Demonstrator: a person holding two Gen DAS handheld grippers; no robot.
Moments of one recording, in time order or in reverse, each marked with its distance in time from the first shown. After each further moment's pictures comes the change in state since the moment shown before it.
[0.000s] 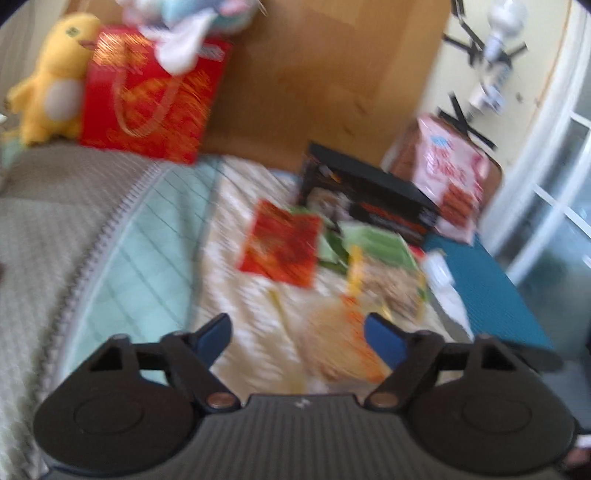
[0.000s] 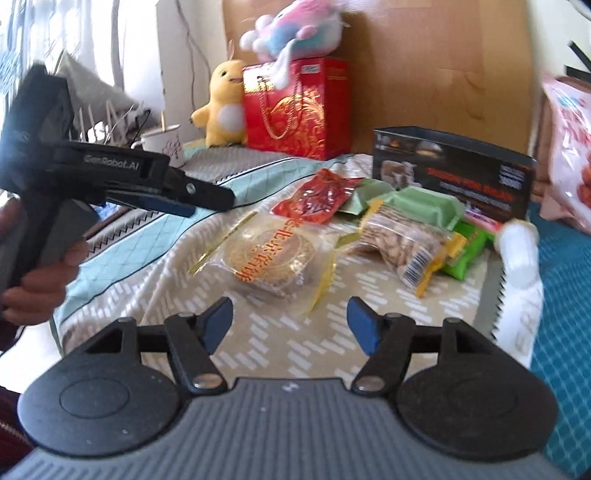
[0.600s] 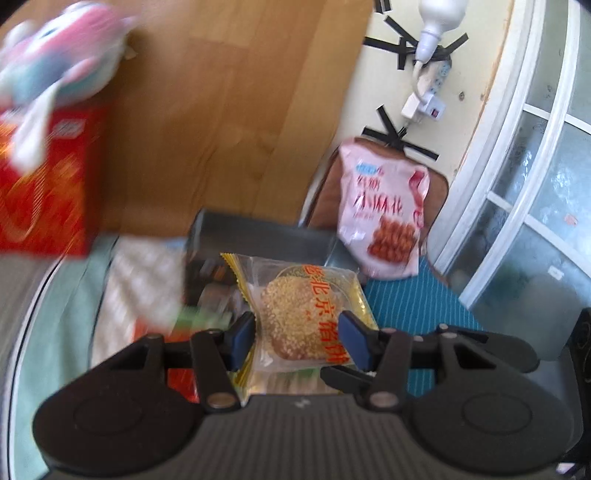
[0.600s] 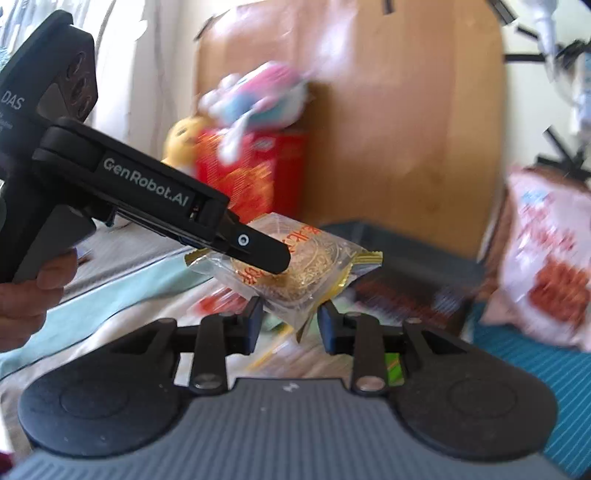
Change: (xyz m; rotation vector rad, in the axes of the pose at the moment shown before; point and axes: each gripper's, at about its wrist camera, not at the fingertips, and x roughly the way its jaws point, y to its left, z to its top) left arm 0.048 -0.079 0.101 0.155 -0.061 -0.135; right arm -0.006 -0.059 0.070 -0.067 -0.212 -0.199
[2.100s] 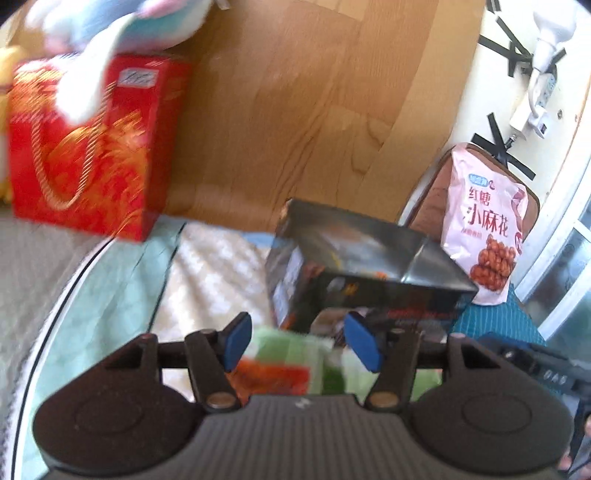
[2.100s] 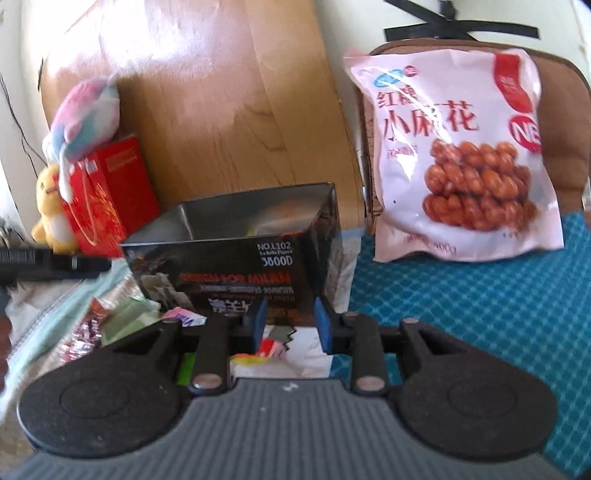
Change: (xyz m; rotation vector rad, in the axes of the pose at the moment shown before) left arm 0.040 0.068 -0.017 -0.148 0.016 0.201; right arm 0.027 -0.130 -0.039 0.410 0.109 -0.103
